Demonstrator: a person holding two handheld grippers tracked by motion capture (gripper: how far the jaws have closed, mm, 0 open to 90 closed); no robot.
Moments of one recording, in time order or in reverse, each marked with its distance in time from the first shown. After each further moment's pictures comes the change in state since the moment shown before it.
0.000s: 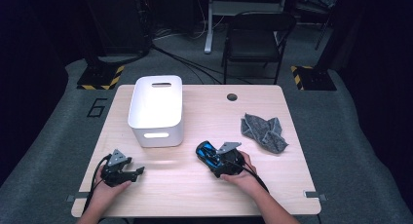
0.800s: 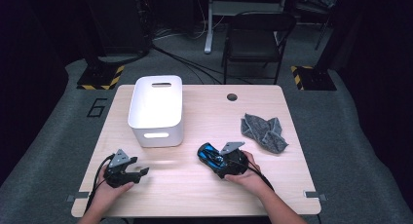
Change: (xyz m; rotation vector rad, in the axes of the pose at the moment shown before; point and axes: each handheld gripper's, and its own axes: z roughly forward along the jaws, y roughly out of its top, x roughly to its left) left arm -0.022 0.018 -0.007 -0.042 -0.103 0.063; right arm -0.006 -0.004 -0.010 0.012 0.041 -0.036
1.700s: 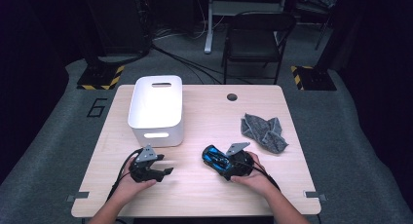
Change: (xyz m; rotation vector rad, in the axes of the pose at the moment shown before) left arm -0.038 0.039 0.038 0.005 -0.145 0.110; right arm -0.010 -0.011 -0.007 0.027 0.033 -0.019
